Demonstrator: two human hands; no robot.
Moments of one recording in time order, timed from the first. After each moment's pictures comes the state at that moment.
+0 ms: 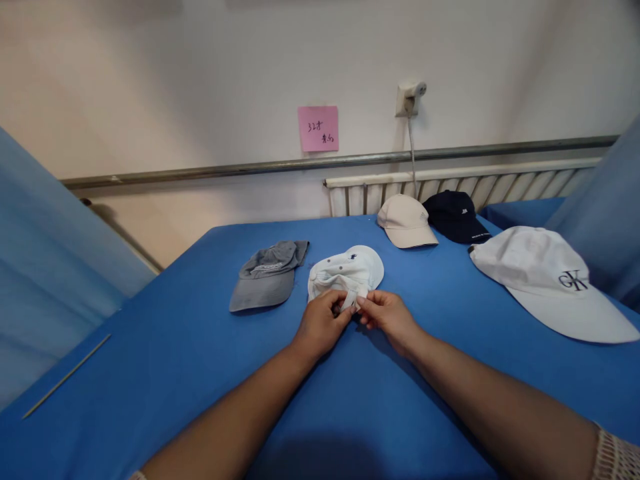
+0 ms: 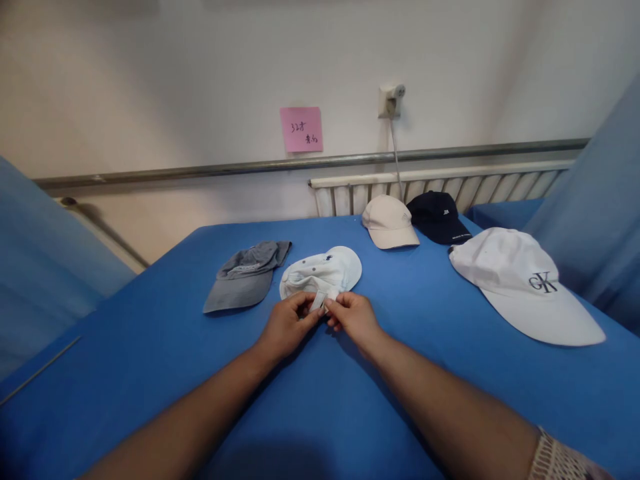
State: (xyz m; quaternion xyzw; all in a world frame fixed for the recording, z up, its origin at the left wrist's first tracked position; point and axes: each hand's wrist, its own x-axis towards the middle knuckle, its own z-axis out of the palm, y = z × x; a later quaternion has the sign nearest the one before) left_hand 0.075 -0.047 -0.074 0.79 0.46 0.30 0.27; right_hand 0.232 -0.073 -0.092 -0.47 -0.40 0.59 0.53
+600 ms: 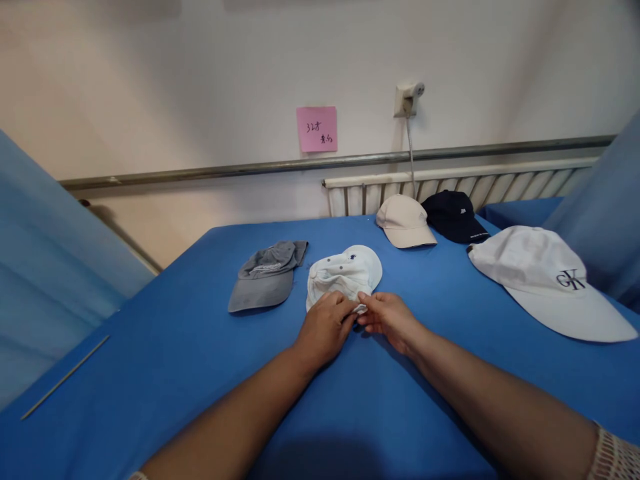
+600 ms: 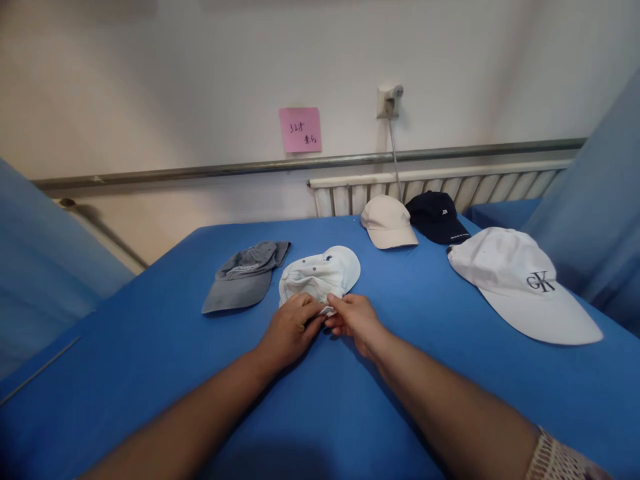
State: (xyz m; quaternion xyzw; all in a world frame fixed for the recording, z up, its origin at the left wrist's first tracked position) left_hand 0.076 -0.057 -0.068 0.91 0.37 0.20 0.06; right_hand 0.234 -0.075 -0.087 -0.49 -0.28 0.65 0.50
